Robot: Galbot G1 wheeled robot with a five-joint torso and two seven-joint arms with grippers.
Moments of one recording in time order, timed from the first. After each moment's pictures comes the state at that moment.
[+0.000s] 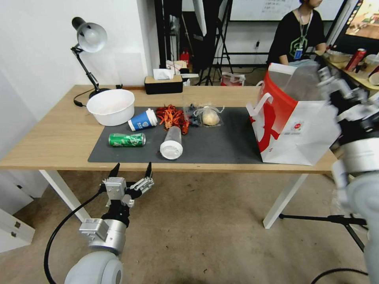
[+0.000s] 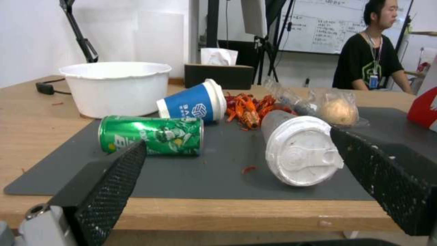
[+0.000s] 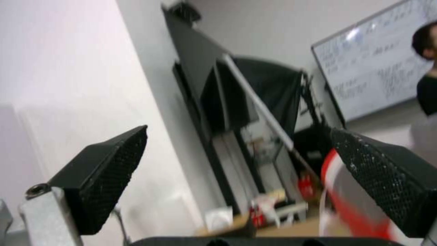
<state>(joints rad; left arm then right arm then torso) 1.69 -1.61 -0.54 -2.30 -0.11 0.11 0.09 -1.26 1.12 0.72 2.35 0.99 -0.14 0.07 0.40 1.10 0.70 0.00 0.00</state>
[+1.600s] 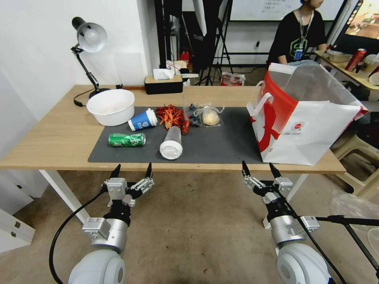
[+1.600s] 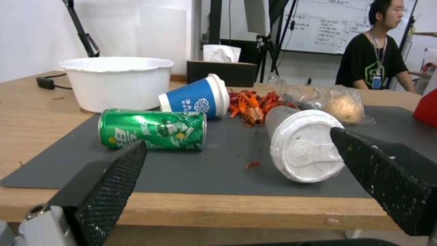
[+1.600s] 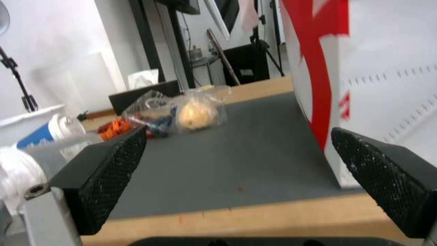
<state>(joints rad) 1.67 -1.61 -0.55 -2.26 -0.12 0.09 0.09 -1.55 1.21 0.42 2.12 0.47 0.13 0.15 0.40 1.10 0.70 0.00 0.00</state>
